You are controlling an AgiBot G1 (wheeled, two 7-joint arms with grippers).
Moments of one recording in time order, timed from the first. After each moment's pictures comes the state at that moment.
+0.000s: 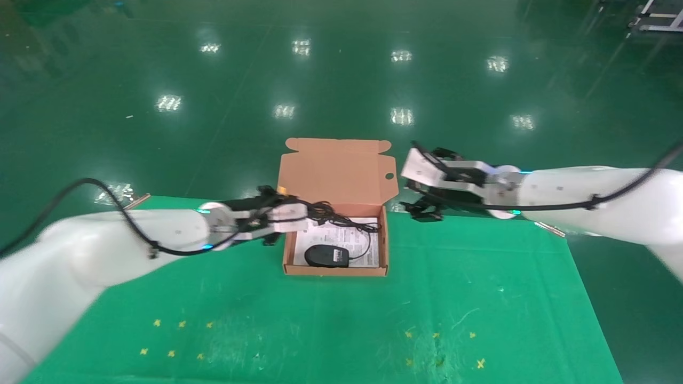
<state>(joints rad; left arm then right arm) -1.48 1.23 0.99 -0.76 1.95 0.56 -0.10 1.67 -1.05 -1.18 0.84 -1.65 -0.60 0.31</state>
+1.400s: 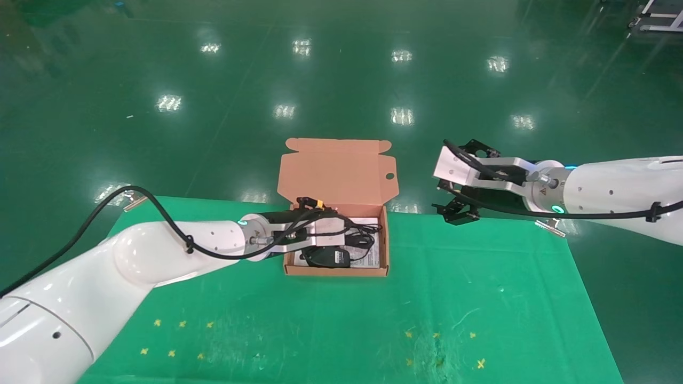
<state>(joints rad) -1.49 1.34 0.96 -0.58 1.62 0.53 0.27 1.72 -0.90 -1.21 1.05 -1.81 -0.65 0.50</state>
